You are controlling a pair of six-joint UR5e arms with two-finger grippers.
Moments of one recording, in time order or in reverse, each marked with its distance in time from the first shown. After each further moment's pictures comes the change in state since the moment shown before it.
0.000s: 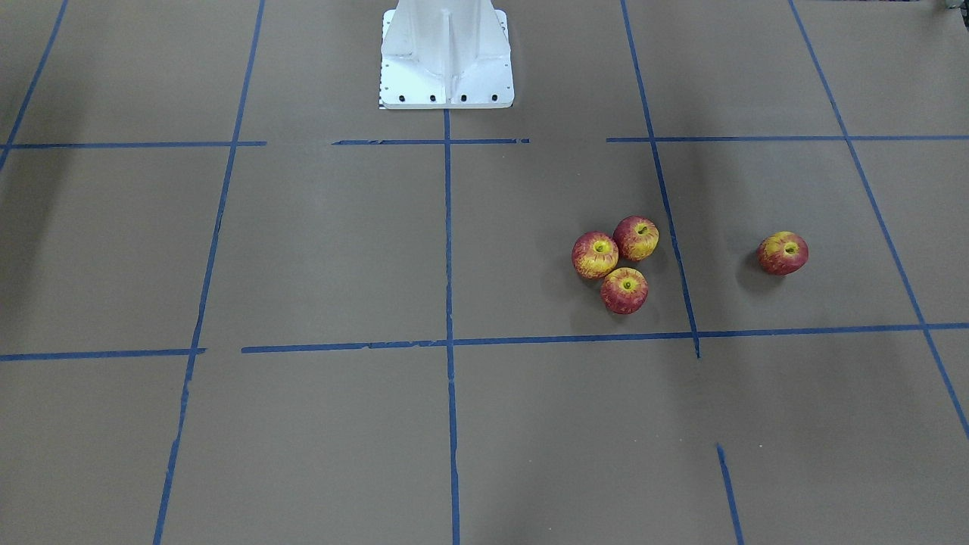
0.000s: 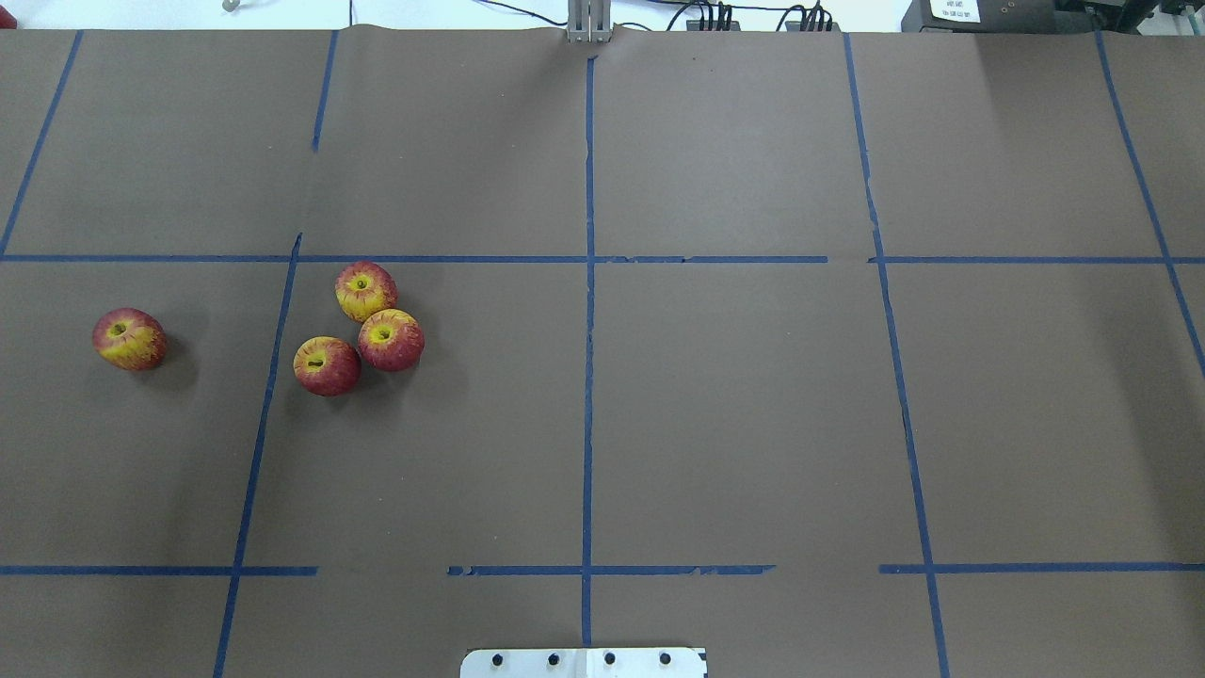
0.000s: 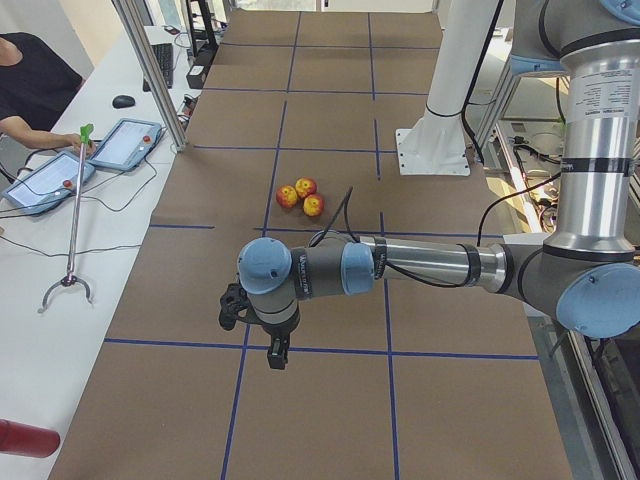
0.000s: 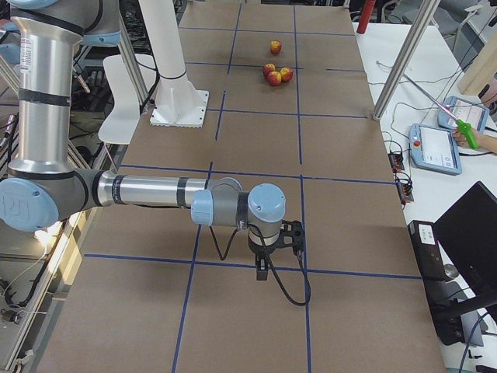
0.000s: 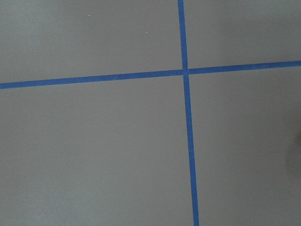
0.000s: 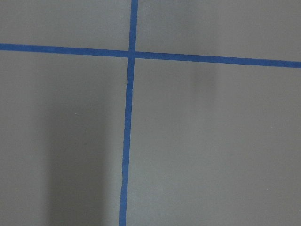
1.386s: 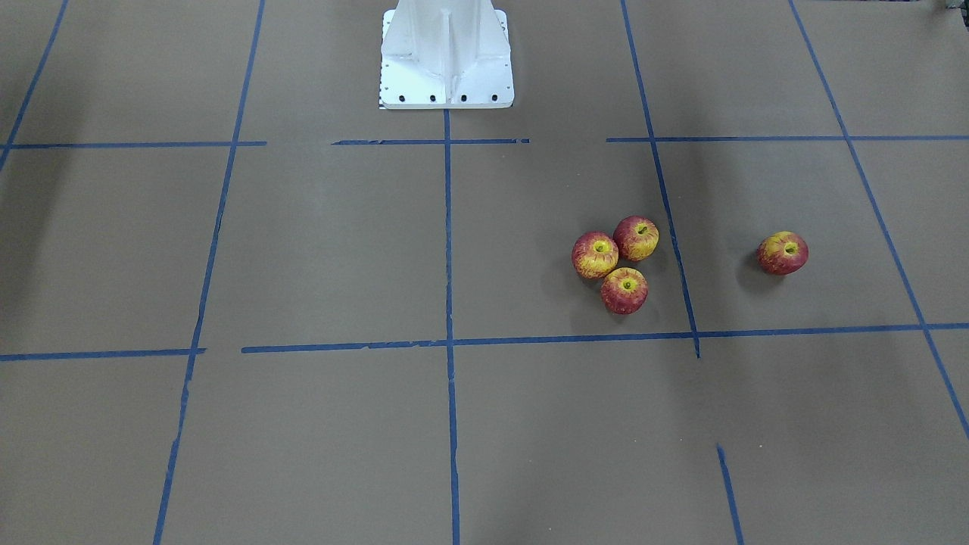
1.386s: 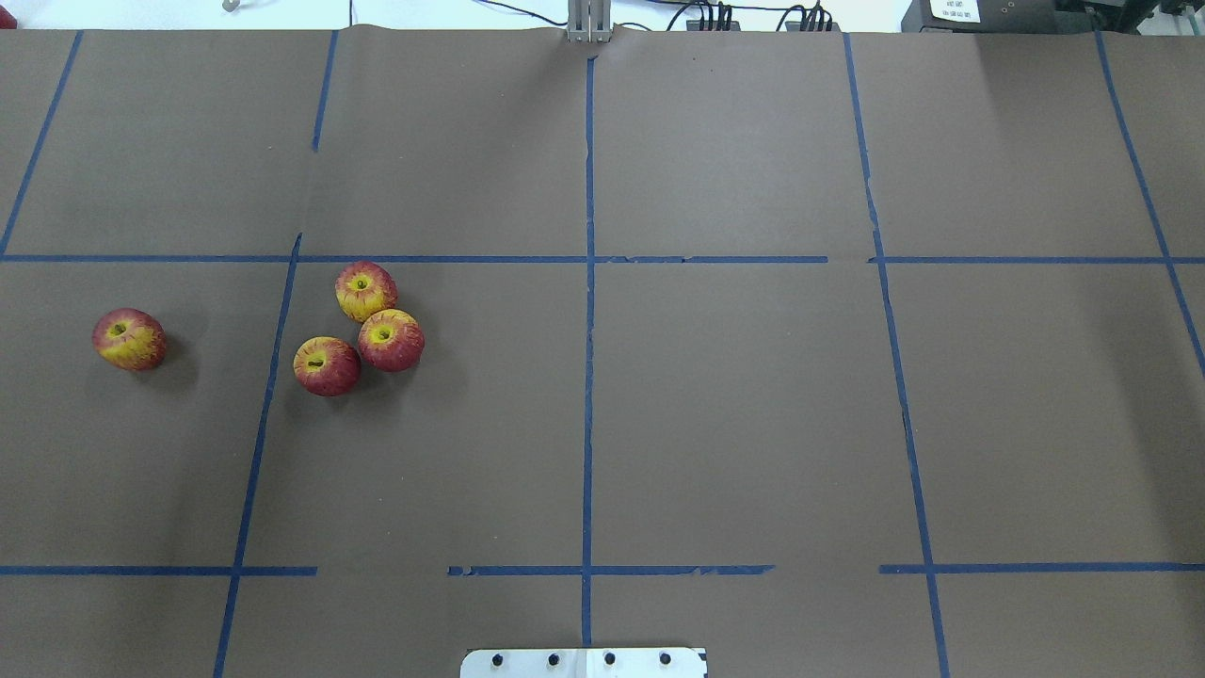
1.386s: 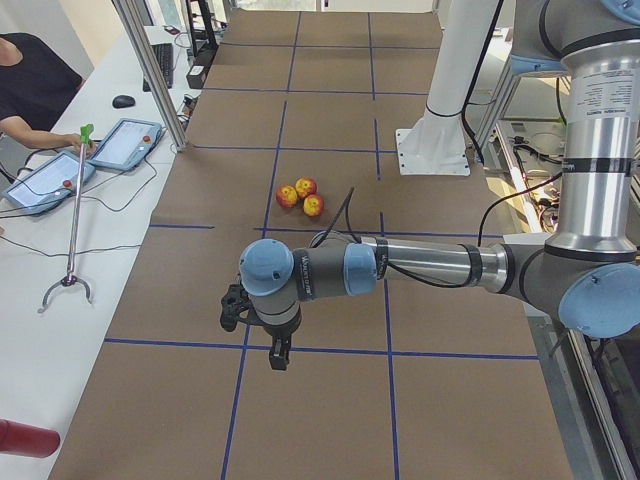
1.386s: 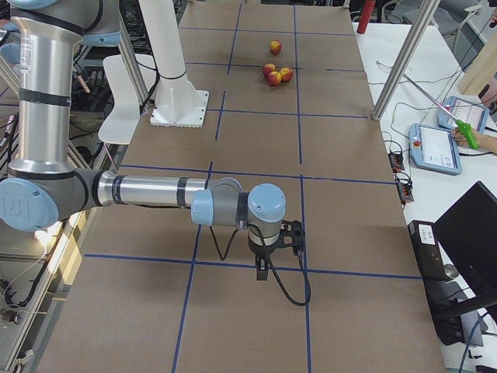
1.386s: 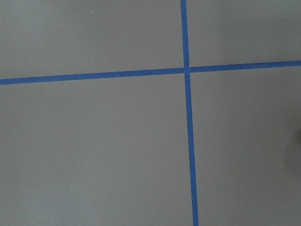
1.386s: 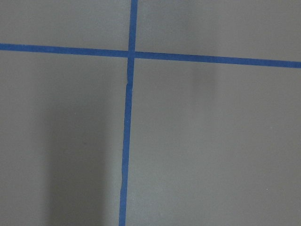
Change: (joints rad) left arm -0.004 0.009 -0.007 -0.017 -0.005 0.001; right arm 0.000 0.000 -0.001 0.000 -0.001 0.000
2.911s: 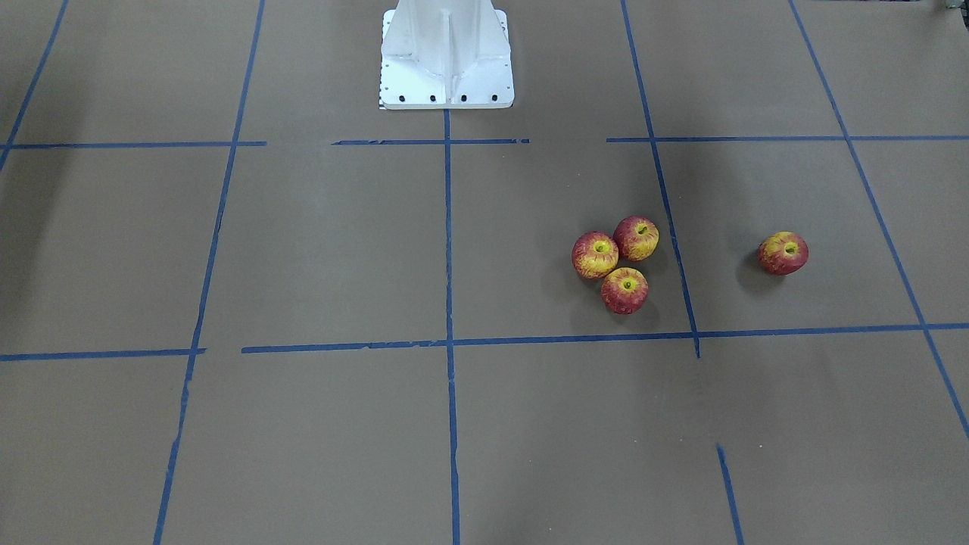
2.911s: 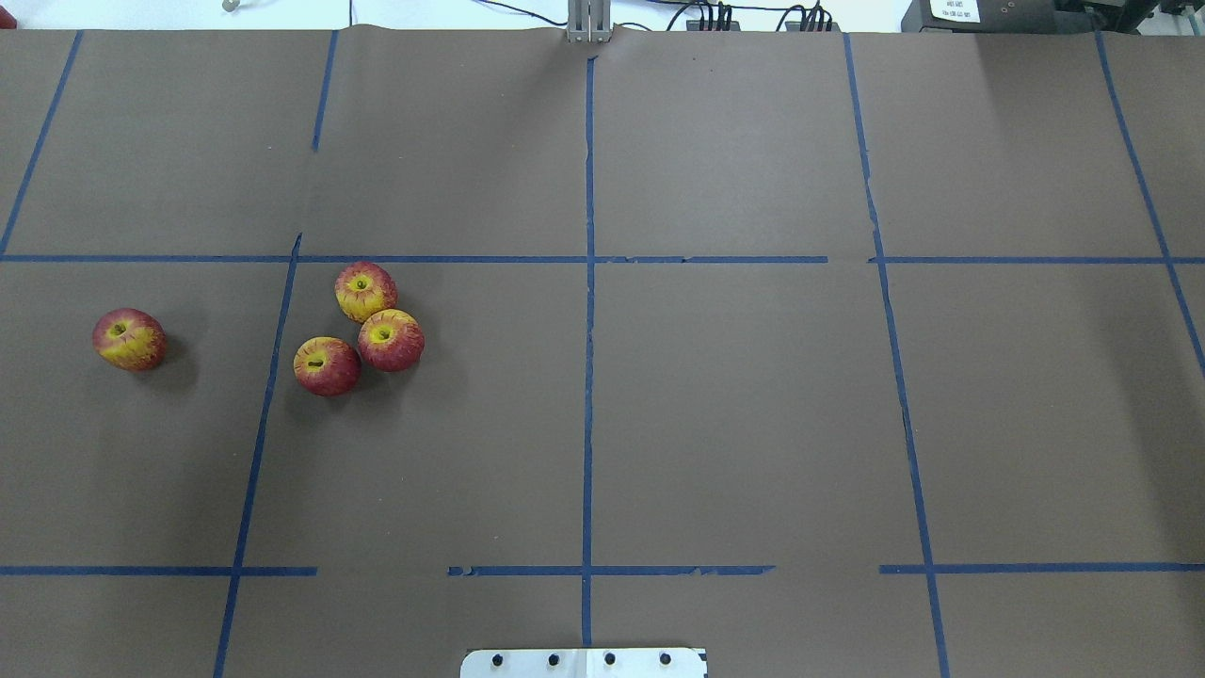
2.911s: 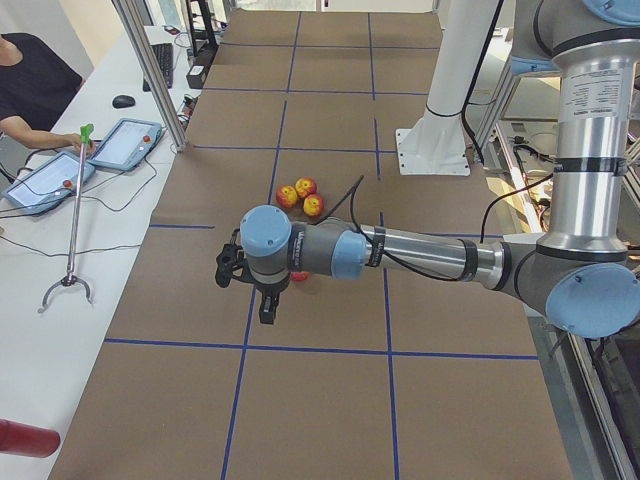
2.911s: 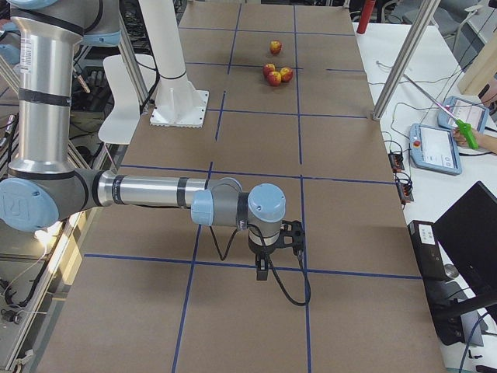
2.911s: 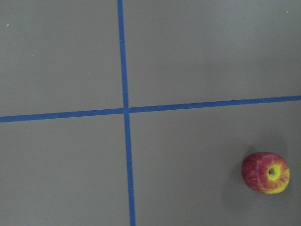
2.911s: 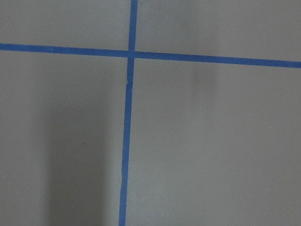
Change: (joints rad) left arm 0.216 -0.003 -0.093 -0.266 -0.073 -0.398; right arm 0.000 0.000 0.000 0.000 0.000 0.000
